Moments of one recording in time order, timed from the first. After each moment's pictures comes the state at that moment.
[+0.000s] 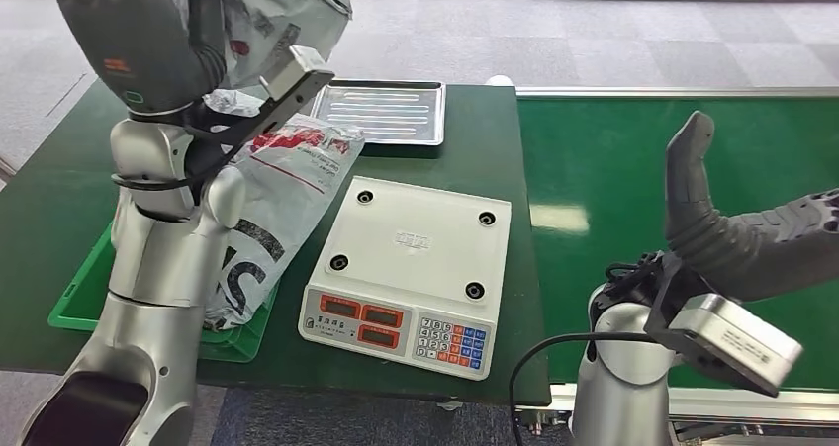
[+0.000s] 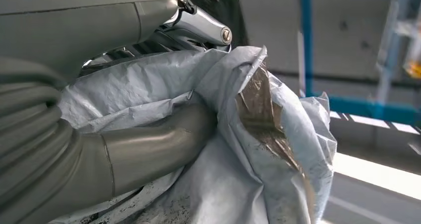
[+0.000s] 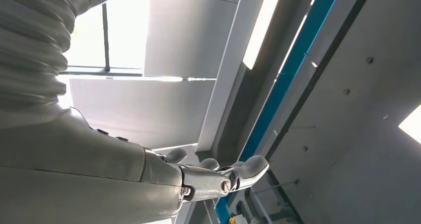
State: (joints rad) left arm -0.84 -0.12 -0.23 -1.26 -1.47 0.70 -0.02; right arm -0.29 0.31 0.07 -1.92 0.79 -0.70 -0.65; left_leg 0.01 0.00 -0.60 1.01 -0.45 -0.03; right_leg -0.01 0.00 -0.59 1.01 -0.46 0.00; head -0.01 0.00
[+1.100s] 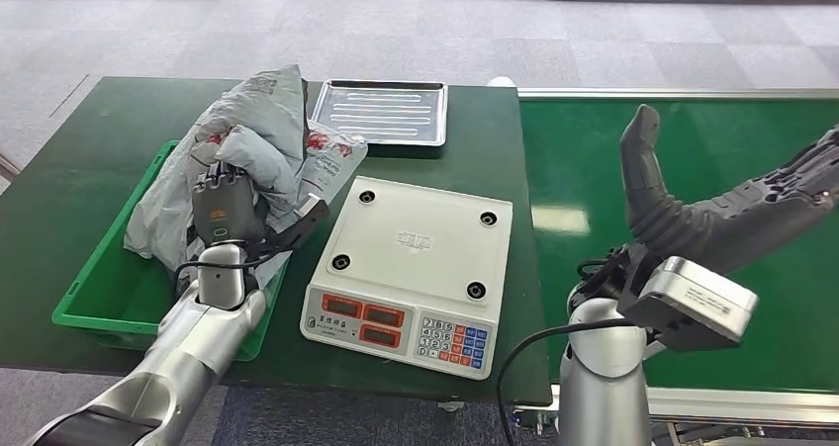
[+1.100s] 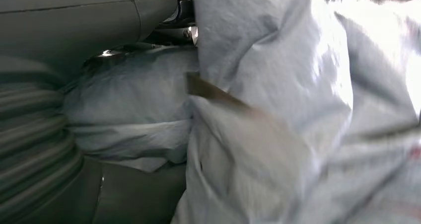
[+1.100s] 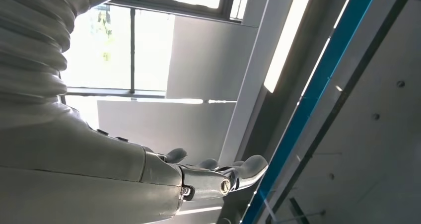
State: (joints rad) left arm -0.68 -0.01 -0.28 -0.50 -1.50 0.70 0.30; right arm -0.30 0.31 0.13 -1.85 0.81 -0.70 -0.56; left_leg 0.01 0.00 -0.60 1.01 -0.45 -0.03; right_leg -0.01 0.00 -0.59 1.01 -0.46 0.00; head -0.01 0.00
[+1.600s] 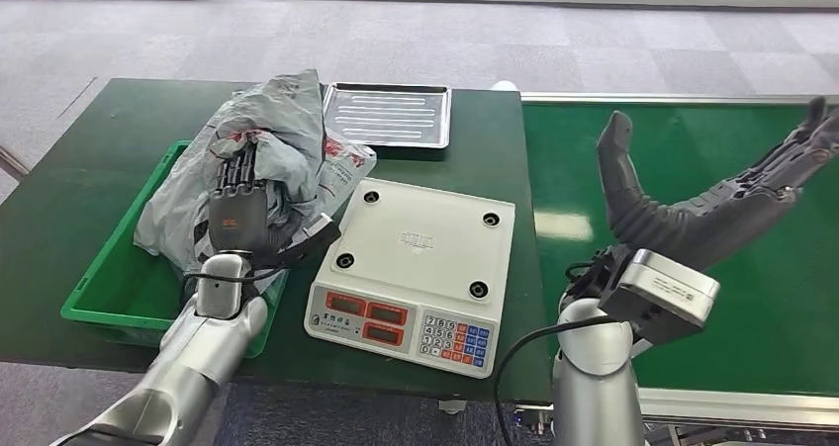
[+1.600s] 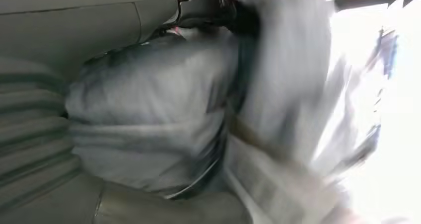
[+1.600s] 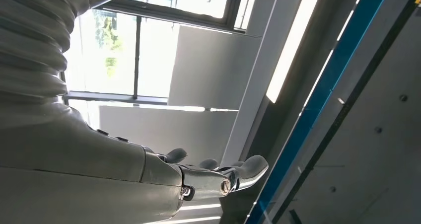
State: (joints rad) left arm -0.59 -0.06 -0.19 -0.65 -1.31 0.70 -0.09; right arm -0.29 0.31 0.14 -1.81 0.82 -0.70 -0.56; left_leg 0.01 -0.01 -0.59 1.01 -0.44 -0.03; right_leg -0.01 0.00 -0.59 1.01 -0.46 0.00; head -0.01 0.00
